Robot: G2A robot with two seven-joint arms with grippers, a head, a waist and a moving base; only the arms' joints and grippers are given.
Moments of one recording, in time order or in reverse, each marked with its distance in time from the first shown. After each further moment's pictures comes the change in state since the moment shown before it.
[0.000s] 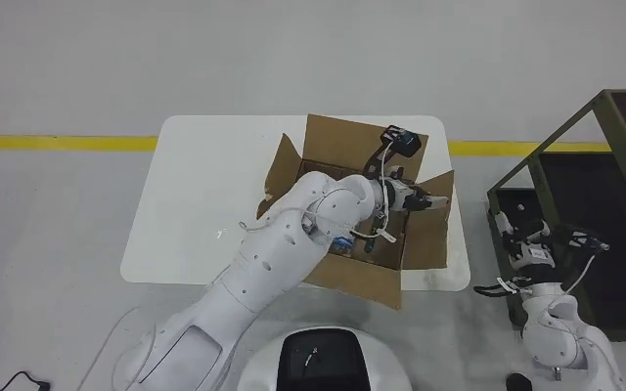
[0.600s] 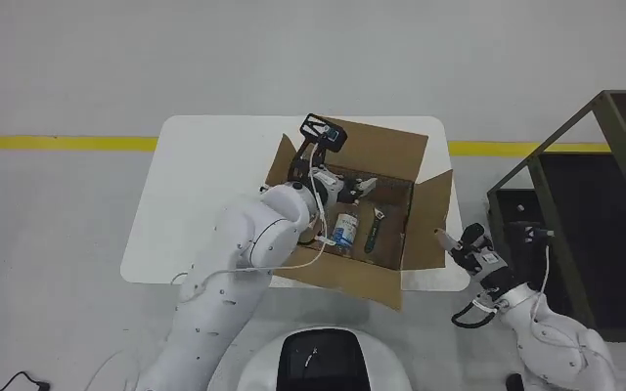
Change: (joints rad) left arm 0.293 0.111 -0.256 -0.519 0.475 0.054 -0.141; right arm -0.043 0.012 -0.093 -0.189 0.185 -0.100 0.325
